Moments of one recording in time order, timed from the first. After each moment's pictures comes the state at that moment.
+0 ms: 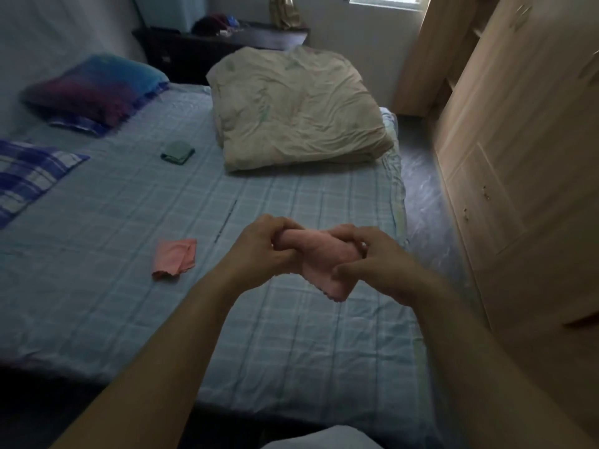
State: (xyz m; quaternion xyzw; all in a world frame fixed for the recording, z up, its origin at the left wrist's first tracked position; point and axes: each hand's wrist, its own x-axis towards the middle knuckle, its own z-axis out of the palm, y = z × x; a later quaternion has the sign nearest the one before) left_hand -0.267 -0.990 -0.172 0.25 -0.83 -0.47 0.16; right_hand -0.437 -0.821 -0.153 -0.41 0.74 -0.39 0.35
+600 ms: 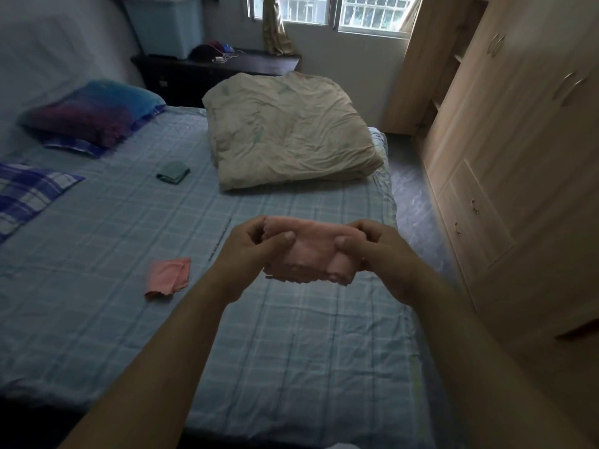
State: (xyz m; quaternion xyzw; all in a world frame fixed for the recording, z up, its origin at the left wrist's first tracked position) left_hand -0.272 -0.987 -0.142 0.21 -0.66 -0.67 0.26; right_hand -0.447 -0.820 -0.119 -0.34 0.68 -0.55 0.35
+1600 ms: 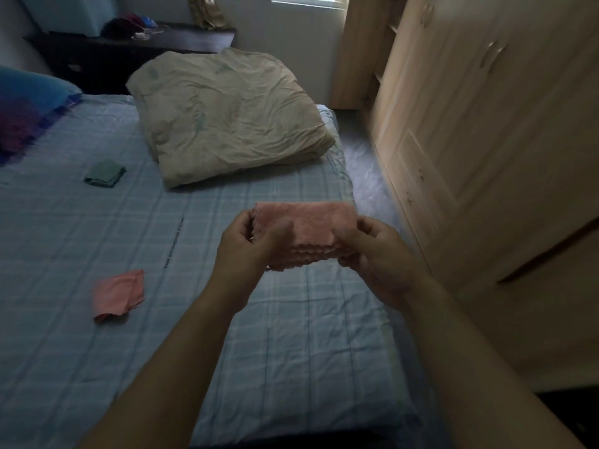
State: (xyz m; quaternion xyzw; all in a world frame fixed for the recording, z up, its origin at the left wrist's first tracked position) left_hand -0.315 -0.957 -0.140 0.25 -0.61 -0.71 0.24; right_hand -0.448 -0.792 -0.128 -0.20 0.63 -0.67 0.34
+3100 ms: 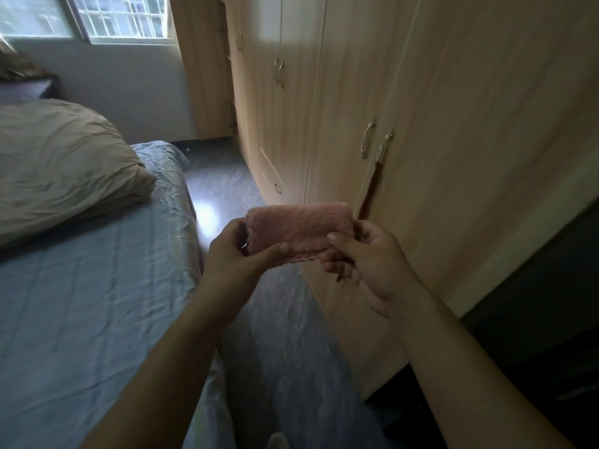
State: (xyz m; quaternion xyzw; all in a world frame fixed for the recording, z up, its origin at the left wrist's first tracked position) left_hand -0.658 -0.518 -0.126 0.11 -0.68 -0.71 0.17; right_hand -0.718 -0.323 -0.098 -0.03 0.61 -0.78 0.16
